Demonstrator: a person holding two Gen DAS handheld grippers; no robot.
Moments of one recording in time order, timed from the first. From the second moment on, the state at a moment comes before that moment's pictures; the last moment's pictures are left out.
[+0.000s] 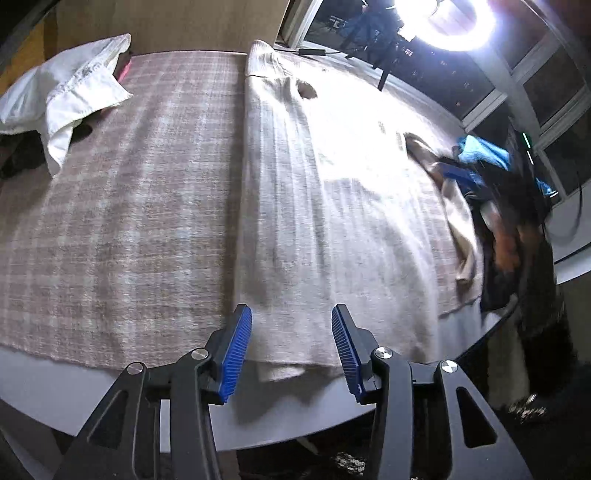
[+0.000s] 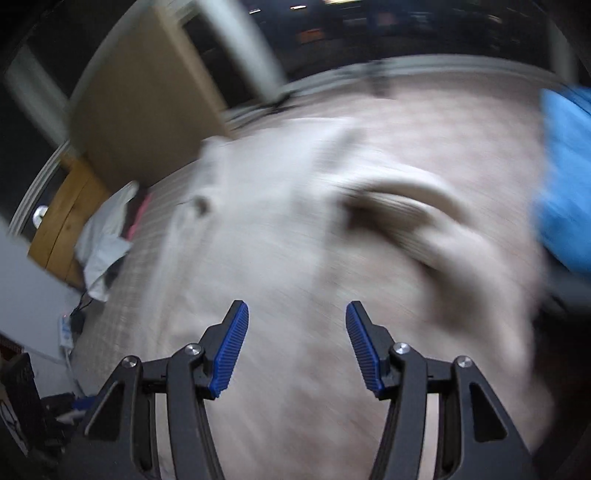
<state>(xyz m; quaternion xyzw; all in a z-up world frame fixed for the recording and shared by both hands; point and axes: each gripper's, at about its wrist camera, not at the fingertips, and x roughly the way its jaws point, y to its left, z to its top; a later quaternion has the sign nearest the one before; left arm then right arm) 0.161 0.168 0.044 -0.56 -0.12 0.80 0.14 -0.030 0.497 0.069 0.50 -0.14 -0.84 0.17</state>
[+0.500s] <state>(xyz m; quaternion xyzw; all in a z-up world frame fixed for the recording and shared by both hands) 0.171 0.323 0.051 -0.55 -0.03 0.75 0.36 0.157 0.622 0.133 0.45 -0.14 -0.88 -0.02</state>
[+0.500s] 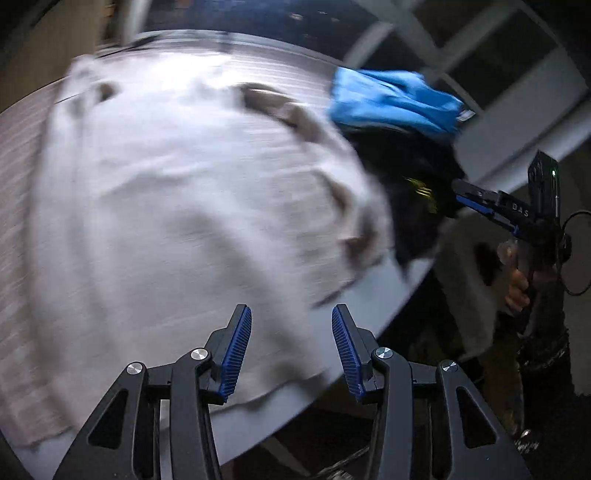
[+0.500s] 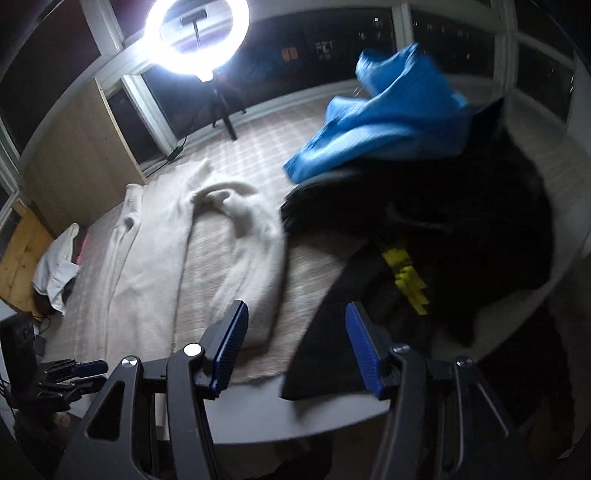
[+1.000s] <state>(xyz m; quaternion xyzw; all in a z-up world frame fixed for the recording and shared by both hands) 0.112 0.450 0.004 -0.57 -0.05 0.77 0.29 0.015 0.615 0.151 0.46 0.00 -0.88 0.12</state>
